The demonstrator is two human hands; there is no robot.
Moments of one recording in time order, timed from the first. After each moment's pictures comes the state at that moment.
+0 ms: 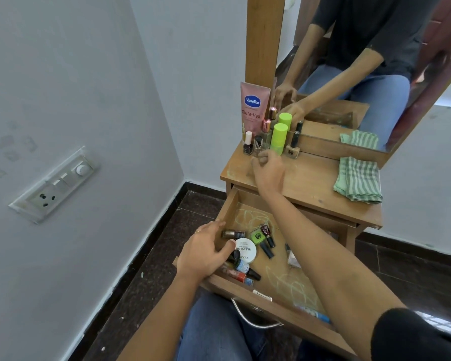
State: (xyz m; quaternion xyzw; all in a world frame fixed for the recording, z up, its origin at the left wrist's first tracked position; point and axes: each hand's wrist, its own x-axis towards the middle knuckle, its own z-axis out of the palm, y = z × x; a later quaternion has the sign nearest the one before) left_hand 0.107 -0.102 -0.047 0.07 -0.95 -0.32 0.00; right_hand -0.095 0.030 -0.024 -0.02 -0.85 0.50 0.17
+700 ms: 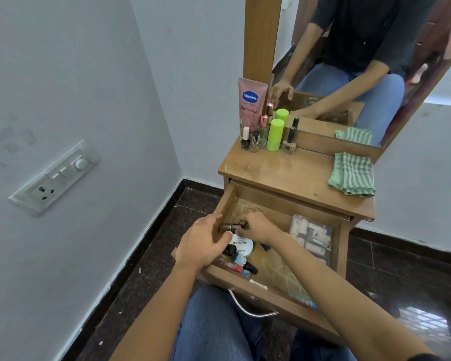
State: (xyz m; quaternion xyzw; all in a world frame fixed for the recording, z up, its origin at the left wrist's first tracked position) left_hand 0.107 -0.103 -0.048 0.07 -0.95 -0.31 0.00; right_hand -0.013 0.062 -0.101 0.29 -0.92 0.20 -0.18
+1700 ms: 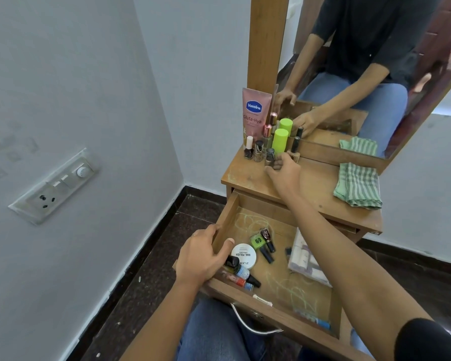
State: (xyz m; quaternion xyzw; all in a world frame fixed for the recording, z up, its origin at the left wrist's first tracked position) left_hand 0.109 -0.102 -0.046 0.10 -0.95 -0.29 0.06; right_hand -0.107 0.073 -0.016 0.03 -0.86 0.50 0.11
